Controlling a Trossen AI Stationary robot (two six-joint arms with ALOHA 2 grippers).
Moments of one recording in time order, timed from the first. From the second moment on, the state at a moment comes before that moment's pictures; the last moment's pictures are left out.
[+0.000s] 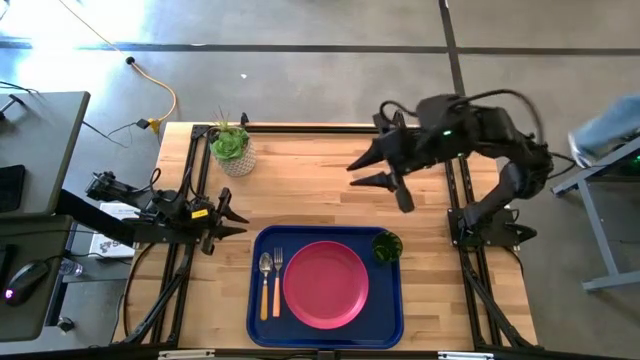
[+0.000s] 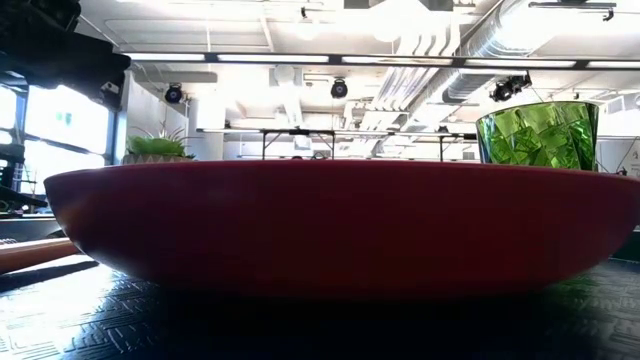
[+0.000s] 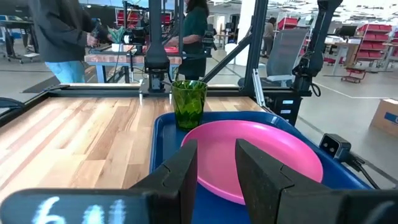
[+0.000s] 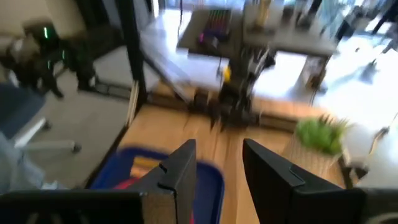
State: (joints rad) left arm -0.35 0.01 0.05 -0.06 -0.19 -0.05; right arm 0.08 1.61 2.30 -1.06 -0.12 -0.14
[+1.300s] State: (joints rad) left arm -0.35 0.01 0.05 -0.06 -0.19 -0.05; right arm 0.06 0.40 0.23 0.26 -0.16 0.18
